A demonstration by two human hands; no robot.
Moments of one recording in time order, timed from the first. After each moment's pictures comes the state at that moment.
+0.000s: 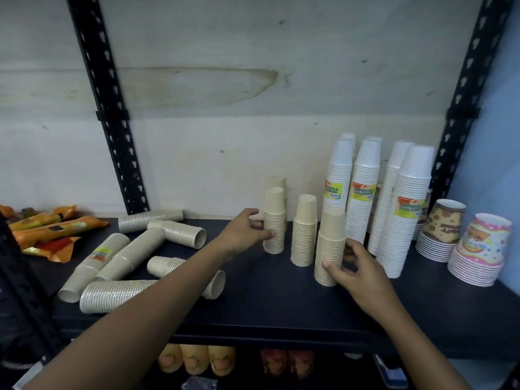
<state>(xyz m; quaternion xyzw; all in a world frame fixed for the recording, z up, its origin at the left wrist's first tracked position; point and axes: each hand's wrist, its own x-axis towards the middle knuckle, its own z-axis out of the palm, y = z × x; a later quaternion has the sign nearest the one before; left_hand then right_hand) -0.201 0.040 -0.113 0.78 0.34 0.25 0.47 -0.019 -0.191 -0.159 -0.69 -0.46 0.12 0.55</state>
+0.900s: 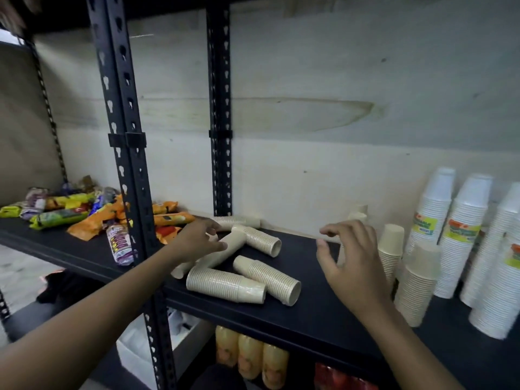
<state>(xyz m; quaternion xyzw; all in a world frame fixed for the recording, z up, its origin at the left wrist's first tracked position) -0.459 0.078 -0.082 0.80 0.52 0.24 0.18 -0.170 -0.116 -0.080 -0.56 -0.63 -0.21 0.49</state>
